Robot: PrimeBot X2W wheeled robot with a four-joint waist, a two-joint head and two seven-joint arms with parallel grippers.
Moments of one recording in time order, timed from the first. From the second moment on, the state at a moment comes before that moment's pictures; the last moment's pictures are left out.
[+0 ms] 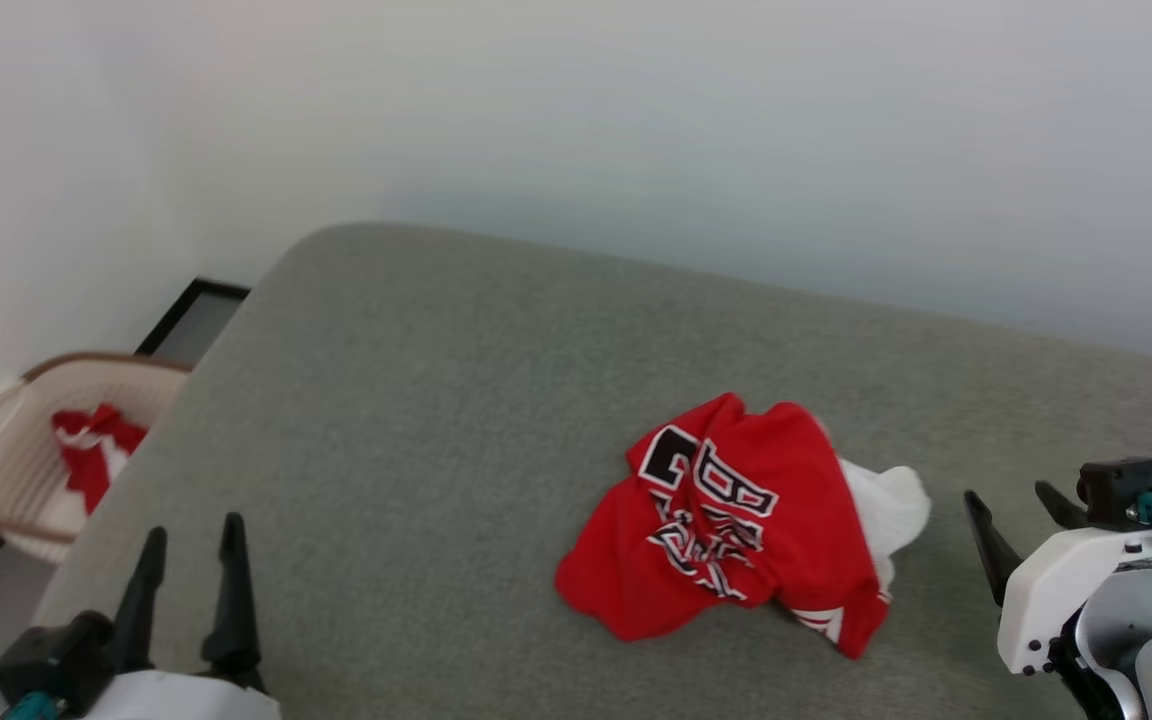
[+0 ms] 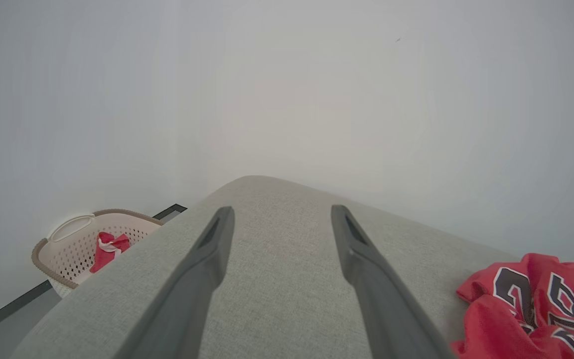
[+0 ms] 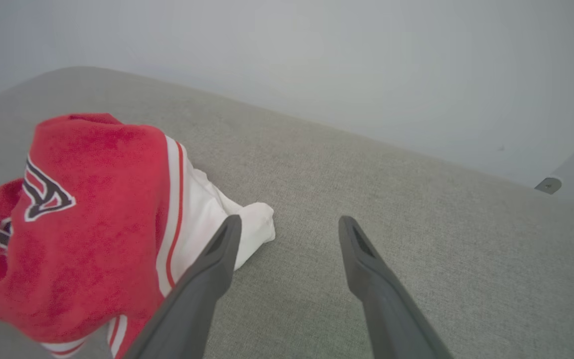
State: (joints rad) left arm 0.02 0.31 -0.04 0.12 -0.54 0.04 -0.26; right arm -0.24 -0.23 0.04 0.35 0.21 0.13 0.20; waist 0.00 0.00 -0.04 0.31
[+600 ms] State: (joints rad) left arm -0.07 0.19 -0.01 0.19 -0.45 -0.06 -0.26; right arm -0.40 -0.24 0.10 0.63 0.27 0.13 0.38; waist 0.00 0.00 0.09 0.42
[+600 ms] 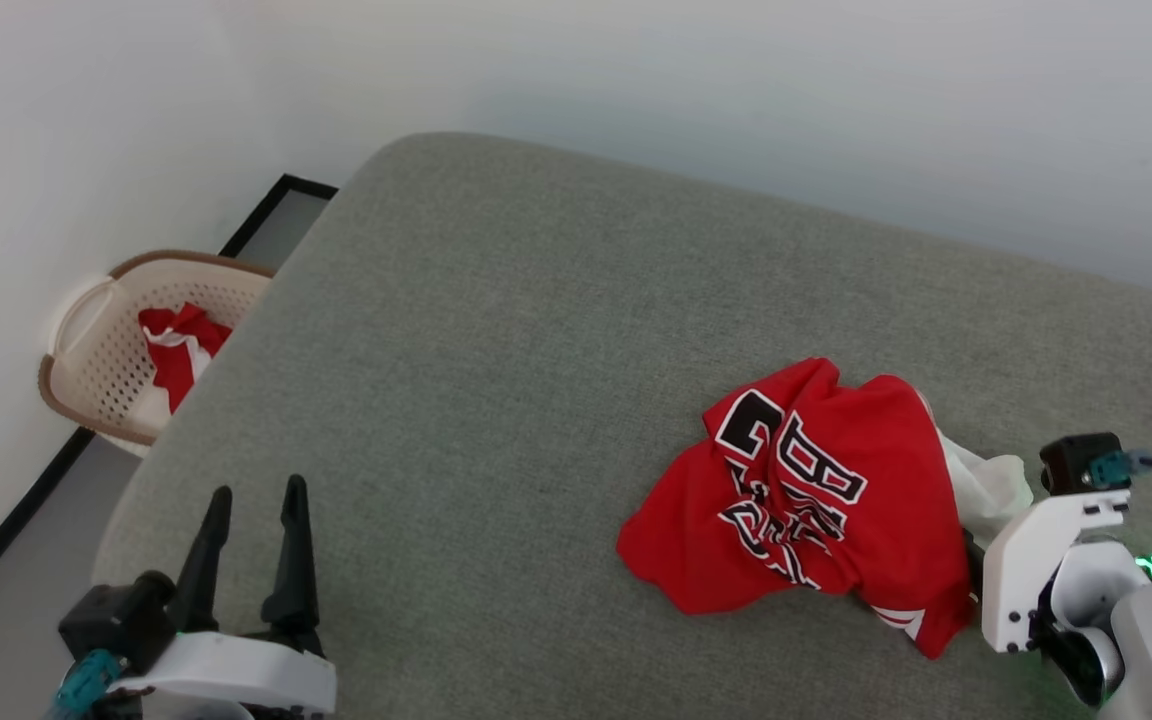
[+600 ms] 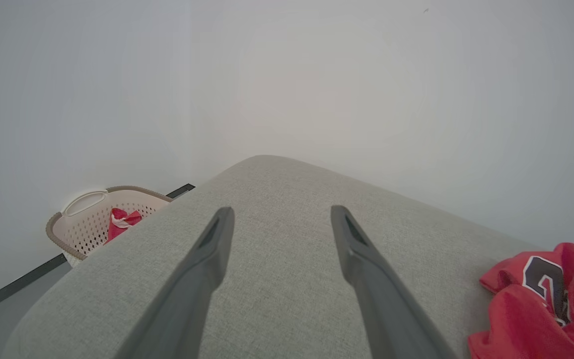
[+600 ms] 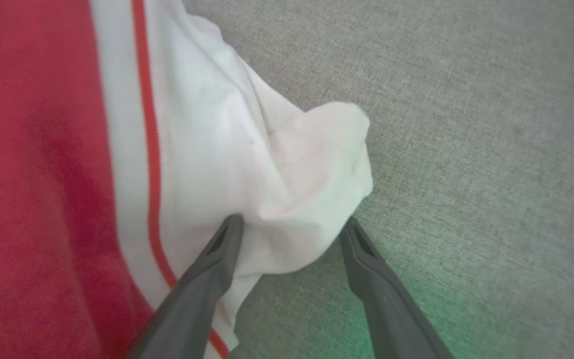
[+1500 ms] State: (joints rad) left arm -0.04 0.15 0.05 0.22 -0.40 -0.11 -0.26; right arm -0.42 -0.49 0.15 0.55 0.37 0.13 0.37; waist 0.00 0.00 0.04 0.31
